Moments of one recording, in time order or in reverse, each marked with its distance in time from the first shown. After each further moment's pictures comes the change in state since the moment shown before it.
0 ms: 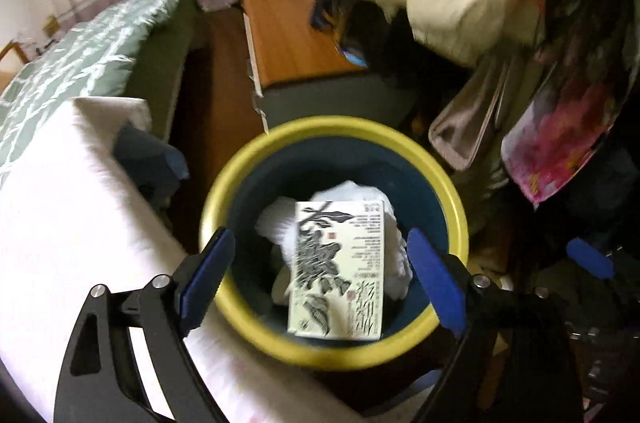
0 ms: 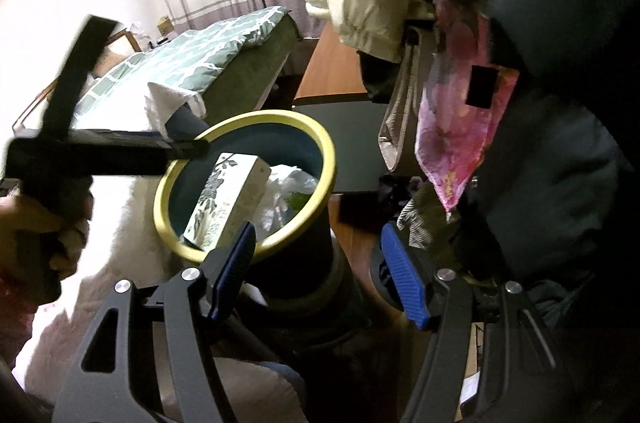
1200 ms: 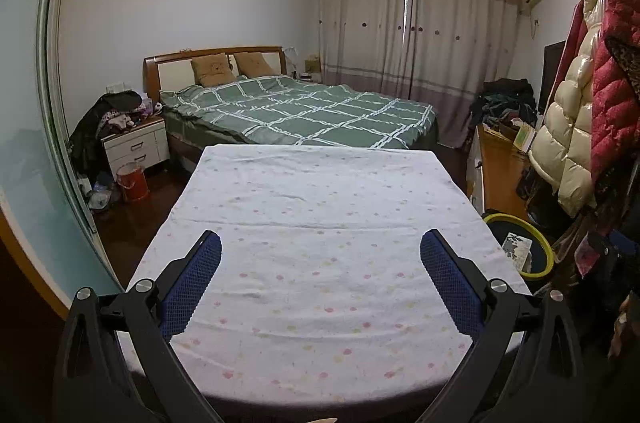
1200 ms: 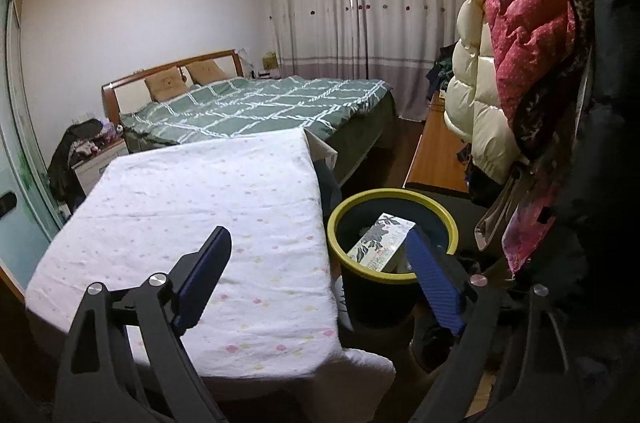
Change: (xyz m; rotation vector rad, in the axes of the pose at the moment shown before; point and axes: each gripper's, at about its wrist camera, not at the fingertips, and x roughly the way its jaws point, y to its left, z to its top) left arm -0.394 0.065 -0.348 -0.585 -0.490 0.632; right arm -0.160 0.145 -0.033 -0.289 -0.263 0.225
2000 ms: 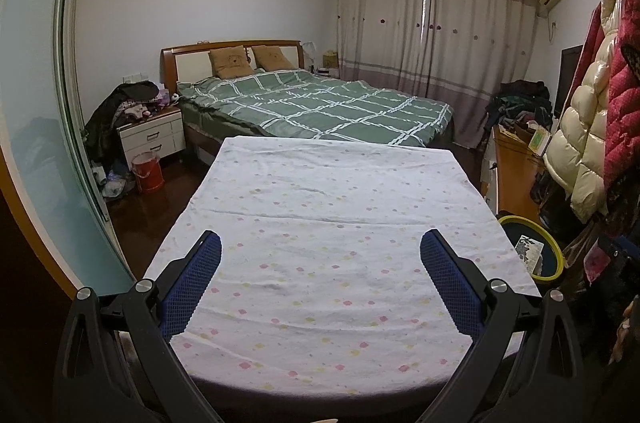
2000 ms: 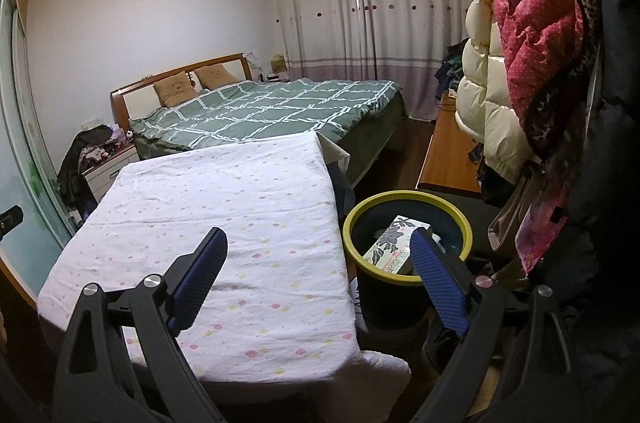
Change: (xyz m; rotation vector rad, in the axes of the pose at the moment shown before) left arm 0.002 0.009 0.002 -0.033 0.022 0.057; right arm 0.001 0.003 -0.001 0.021 -0.002 0.030
